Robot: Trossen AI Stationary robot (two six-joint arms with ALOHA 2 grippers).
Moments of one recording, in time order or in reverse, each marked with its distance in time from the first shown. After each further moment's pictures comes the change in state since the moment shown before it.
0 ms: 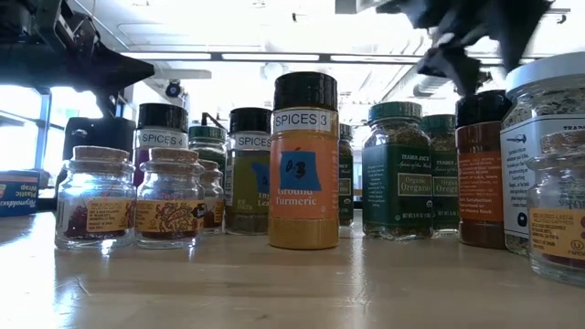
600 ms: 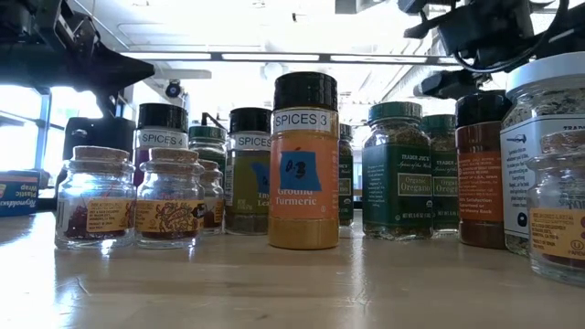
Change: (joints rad) left arm 0.000 0.000 0.000 0.000 0.000 0.000; right arm 0.072 0.001 -0.170 0.130 0.116 -0.238
